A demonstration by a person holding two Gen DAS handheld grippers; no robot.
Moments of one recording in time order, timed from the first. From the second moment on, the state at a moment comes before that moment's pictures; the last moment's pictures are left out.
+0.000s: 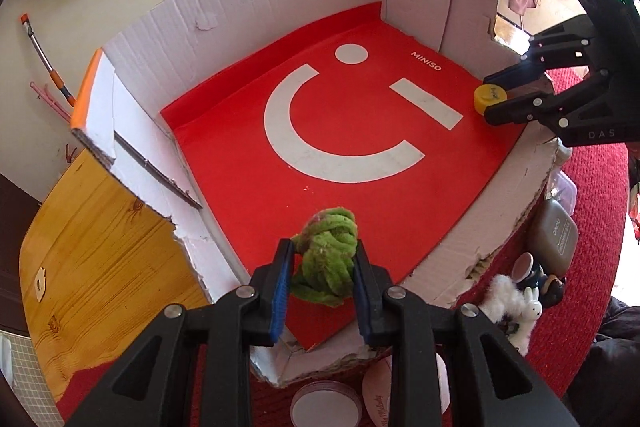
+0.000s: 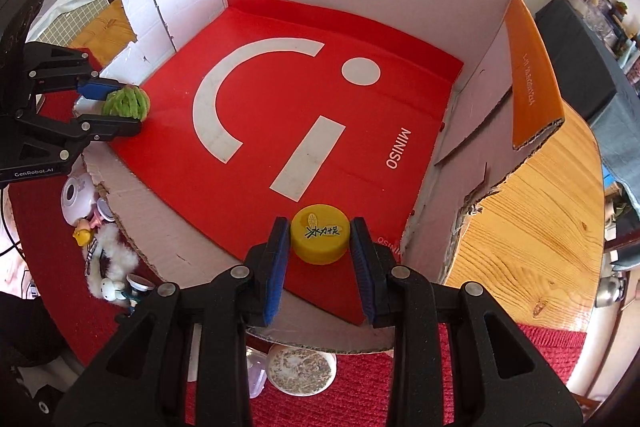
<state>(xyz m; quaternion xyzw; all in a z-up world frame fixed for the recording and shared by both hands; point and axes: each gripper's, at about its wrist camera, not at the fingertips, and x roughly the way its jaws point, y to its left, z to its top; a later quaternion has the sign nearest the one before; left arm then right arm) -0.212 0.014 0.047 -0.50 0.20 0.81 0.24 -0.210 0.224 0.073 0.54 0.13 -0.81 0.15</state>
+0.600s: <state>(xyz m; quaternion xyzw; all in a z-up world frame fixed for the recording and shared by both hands) -0.206 0.020 0.049 -0.49 0.23 0.80 0.24 -0.200 0.229 0.072 0.55 0.15 -0.80 0.16</state>
